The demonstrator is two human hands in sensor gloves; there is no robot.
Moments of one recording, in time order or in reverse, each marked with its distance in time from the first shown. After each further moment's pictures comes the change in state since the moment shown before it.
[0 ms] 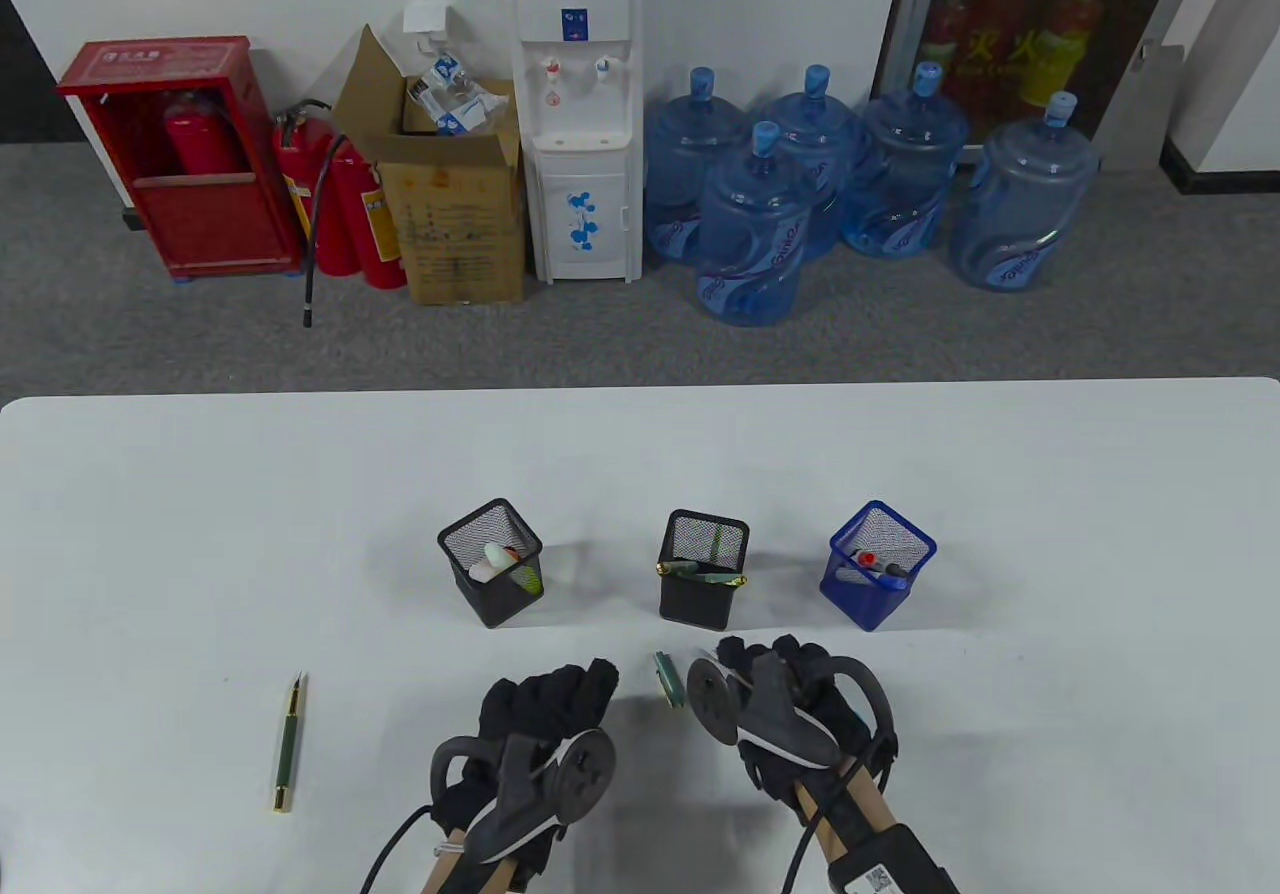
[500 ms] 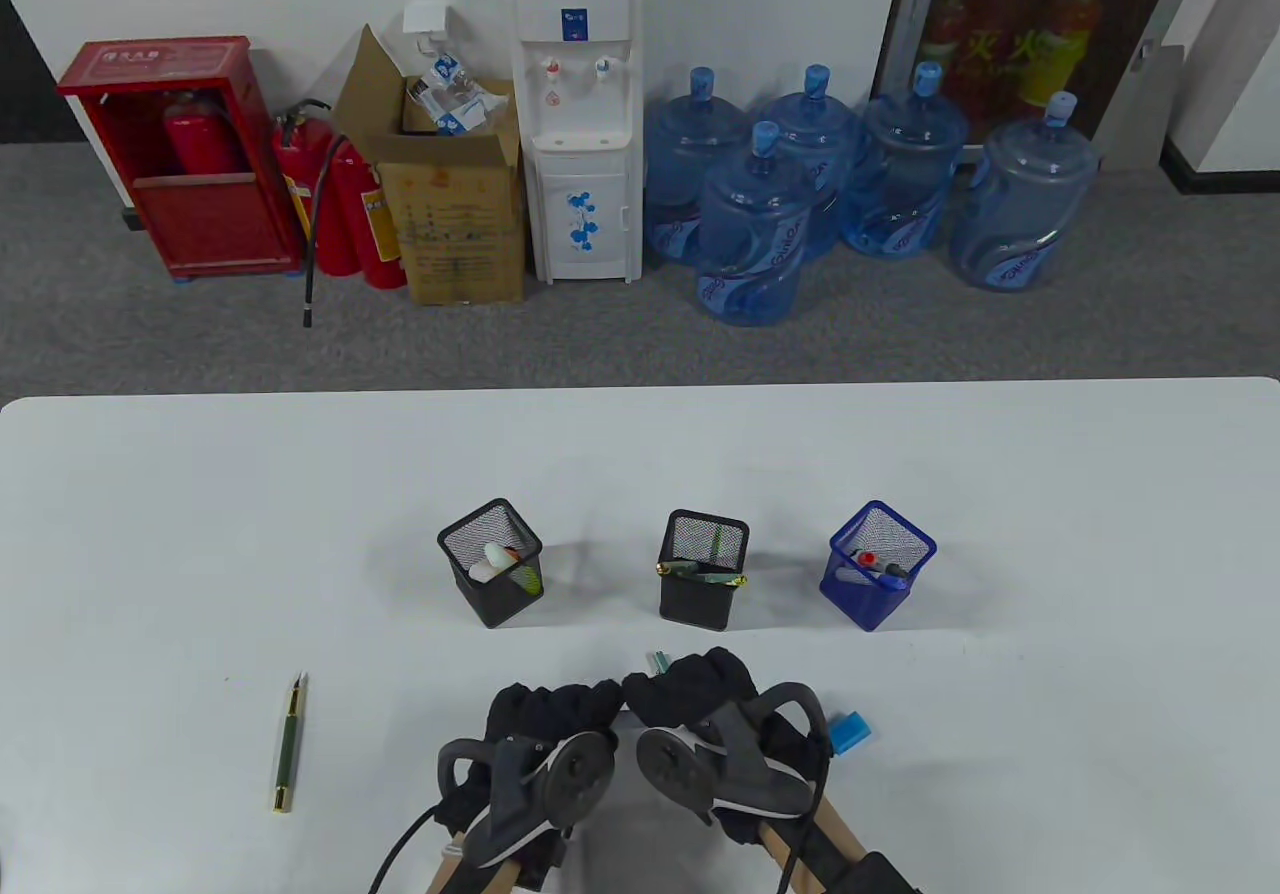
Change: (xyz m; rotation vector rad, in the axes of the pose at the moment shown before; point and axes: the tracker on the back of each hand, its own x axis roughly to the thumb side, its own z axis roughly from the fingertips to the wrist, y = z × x) left_hand 0.000 0.003 0.001 0.039 -0.001 0.074; right_hand 0.035 -0.010 0.016 -0.242 -0.162 -0.091
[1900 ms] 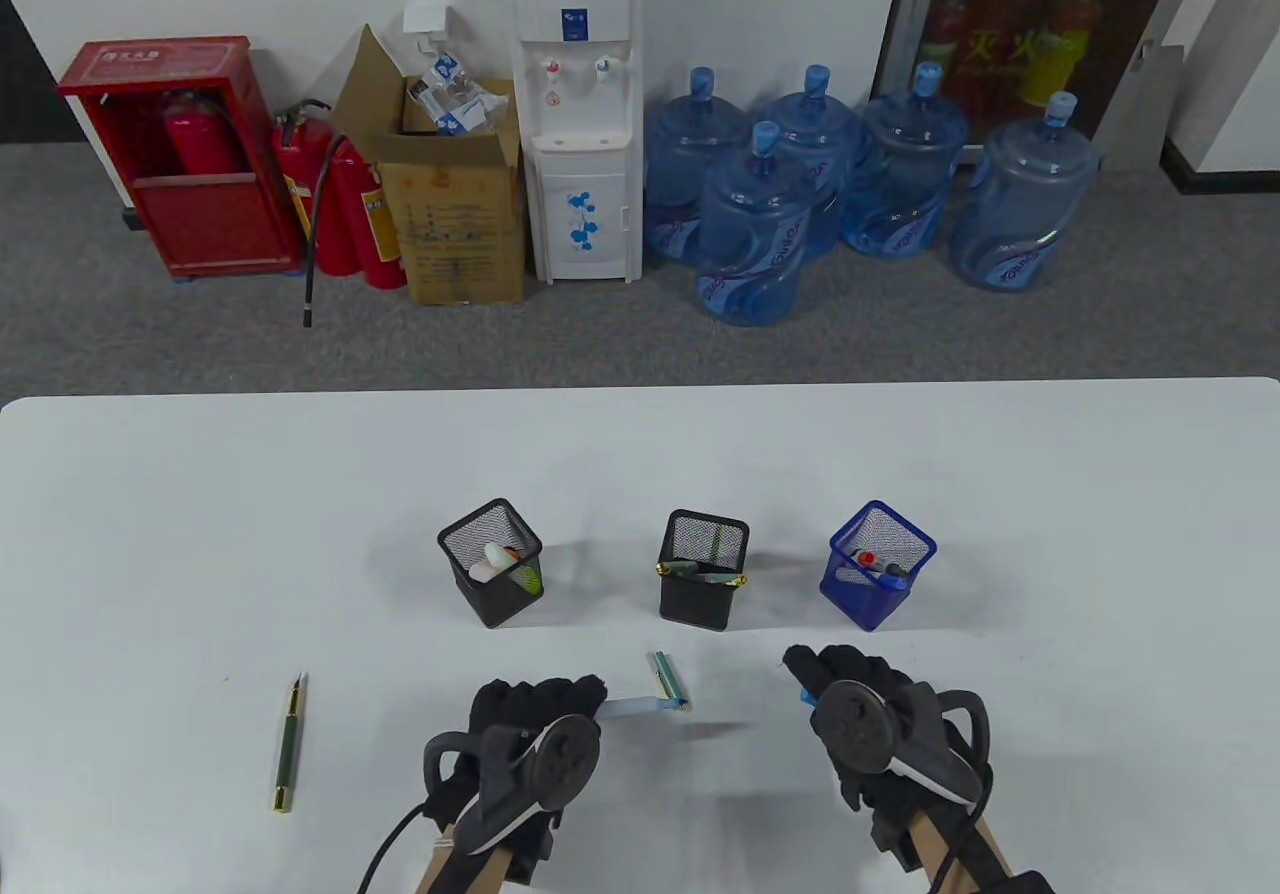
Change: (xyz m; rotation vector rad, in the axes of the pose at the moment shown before) left_hand -0.012 -0.004 -0.005 -0.028 0.065 -0.015; right_hand -0.113 0.009 0.050 0.075 0.268 -0.088
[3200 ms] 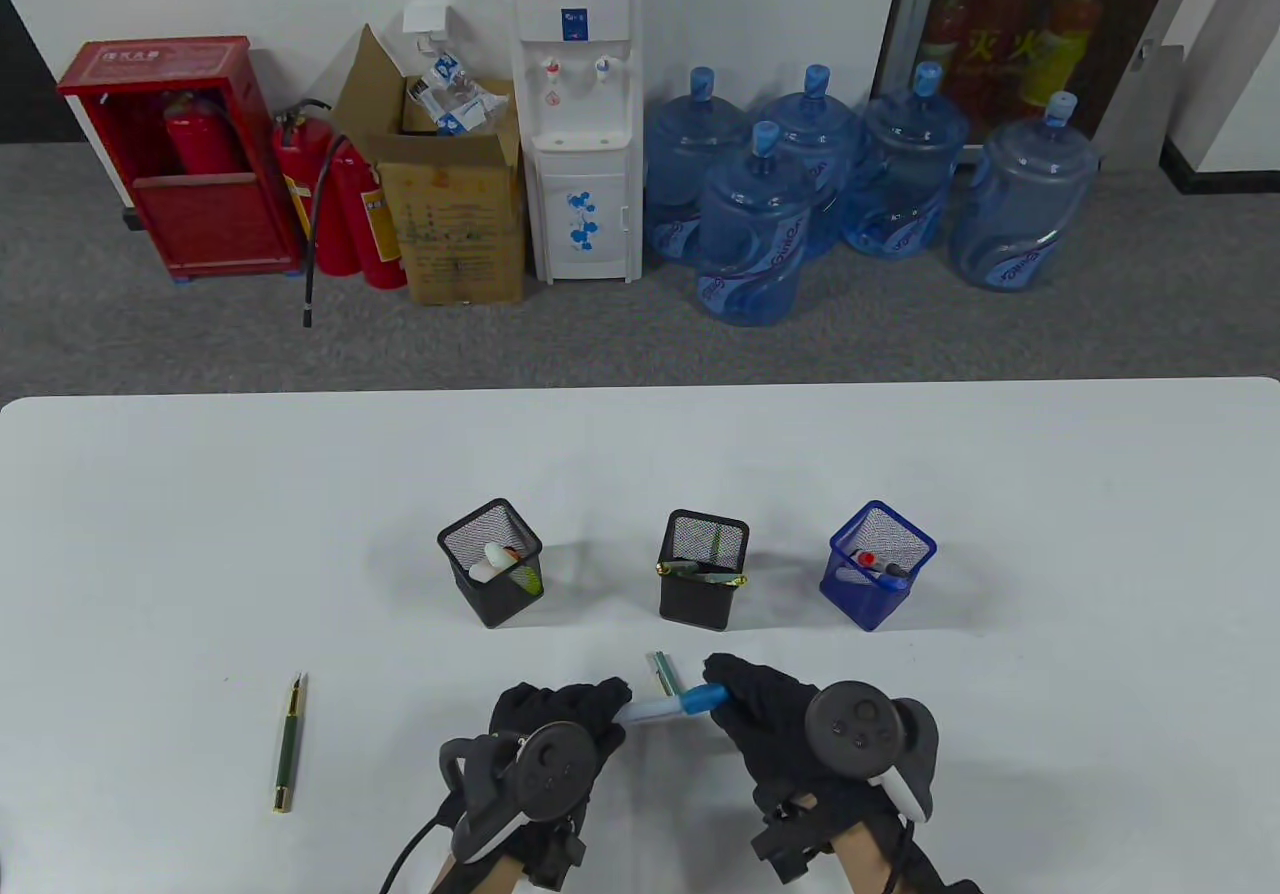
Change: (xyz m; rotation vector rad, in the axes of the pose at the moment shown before) left_hand 0.006 0.000 0.005 0.023 -0.054 0.232; right_hand 0.035 0.016 0.000 -0.108 -0.012 -0.577
